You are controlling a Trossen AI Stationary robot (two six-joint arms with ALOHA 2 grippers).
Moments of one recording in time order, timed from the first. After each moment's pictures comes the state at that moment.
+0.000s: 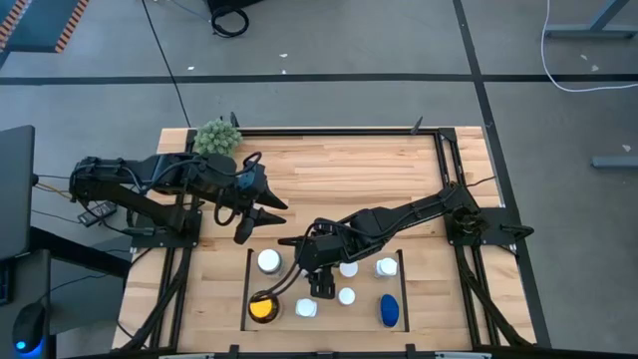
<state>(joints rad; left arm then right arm) -0.13 1.19 1.38 -0.63 0.05 -0.28 0.35 2.10 2.21 -1.12 0.10 0.42</state>
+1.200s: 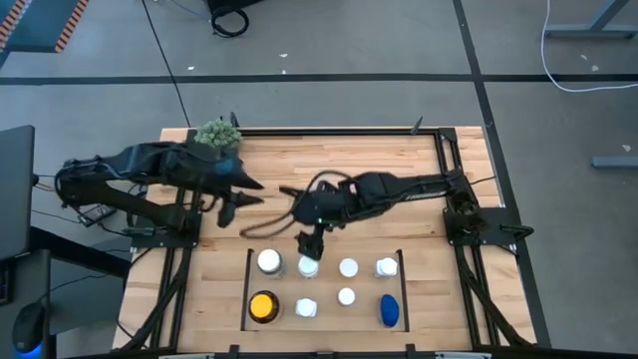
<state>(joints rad) -0.04 1.05 1.36 -0.86 -0.04 -0.21 0.21 2.07 2.36 -1.19 0.18 0.47</state>
